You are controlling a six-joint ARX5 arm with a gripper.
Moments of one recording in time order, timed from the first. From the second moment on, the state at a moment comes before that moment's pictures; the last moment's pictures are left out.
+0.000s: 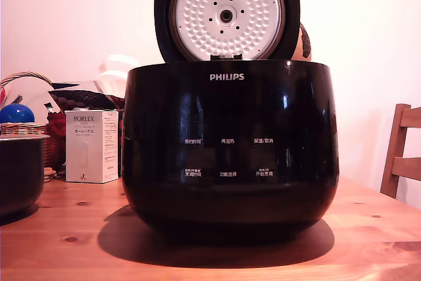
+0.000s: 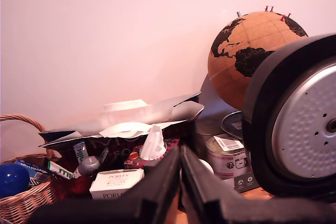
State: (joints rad) arm -0.42 0.79 0.79 0.03 -0.13 0.03
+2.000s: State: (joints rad) arm -0.19 1.06 0.83 -0.86 -0.11 1.03
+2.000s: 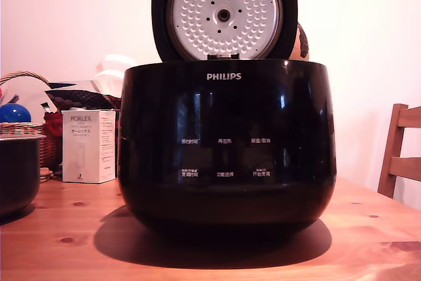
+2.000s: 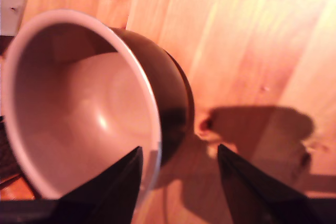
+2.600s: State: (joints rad) arm -0.10 1.35 0.83 -0.72 -0.09 1.08
